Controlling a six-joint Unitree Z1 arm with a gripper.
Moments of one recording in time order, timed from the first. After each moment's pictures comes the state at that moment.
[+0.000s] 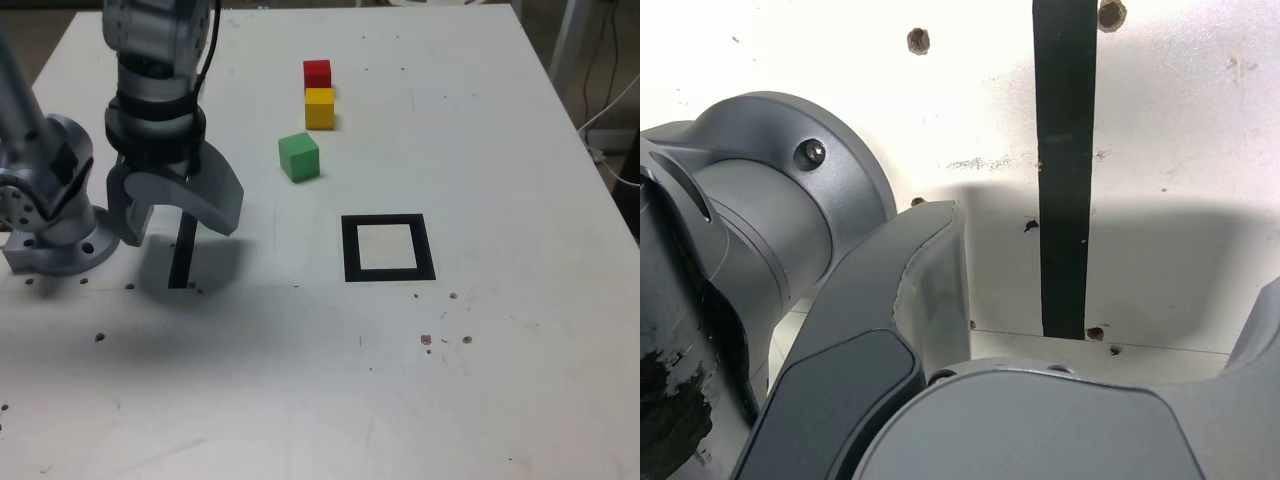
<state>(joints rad) -0.16 1.53 -0.73 1.02 0.02 -0.13</state>
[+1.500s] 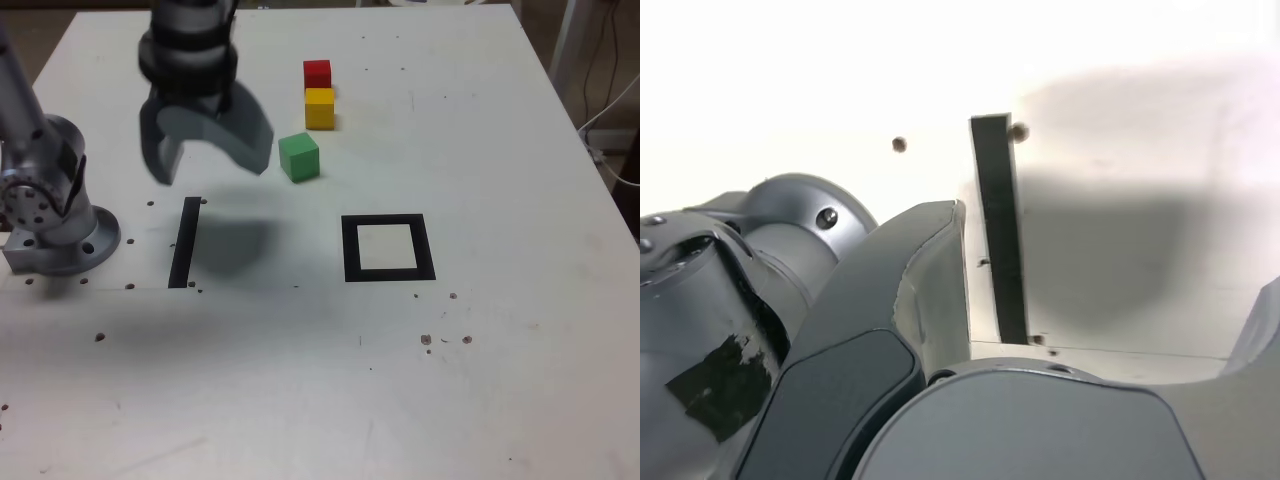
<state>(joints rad) 0.08 1.56 -1.00 1.23 0.13 0.13</state>
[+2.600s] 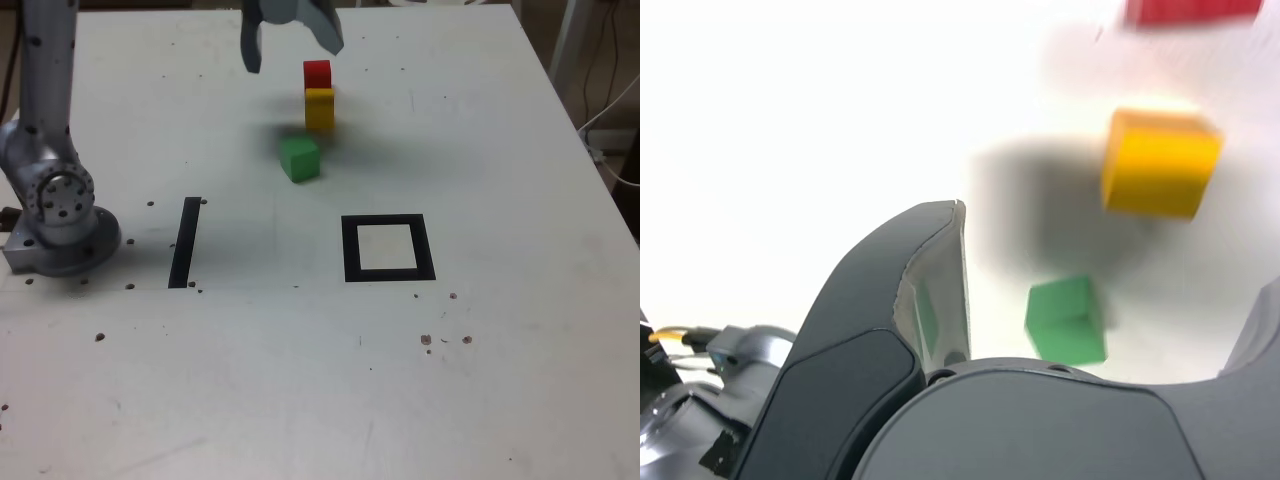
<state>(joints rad) 0.68 1.97 -1.66 1.41 0.18 0.60</state>
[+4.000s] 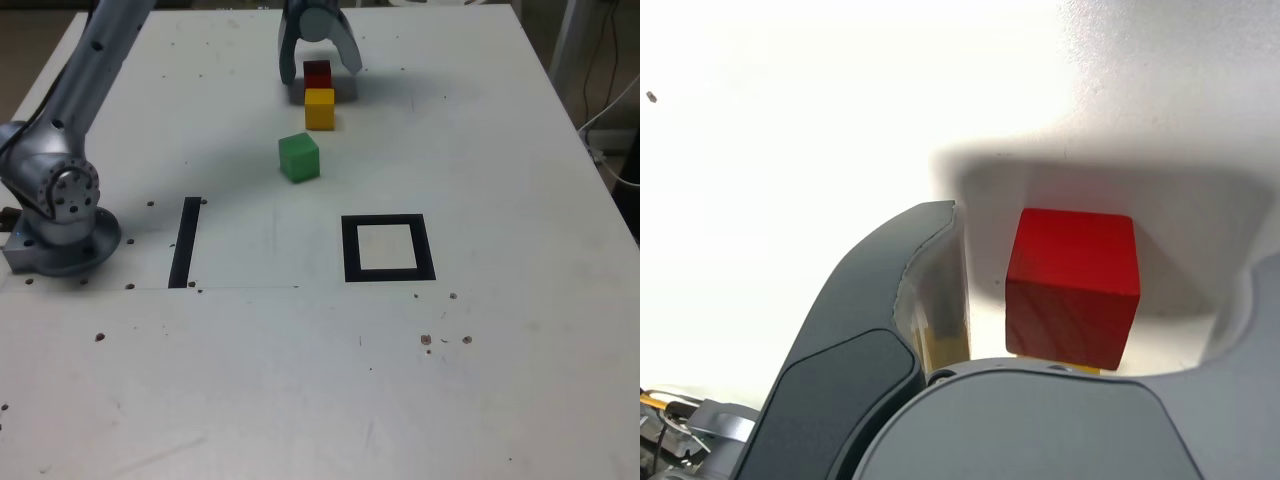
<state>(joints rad) 0.83 2.42 -2.14 1.54 0.14 0.75</state>
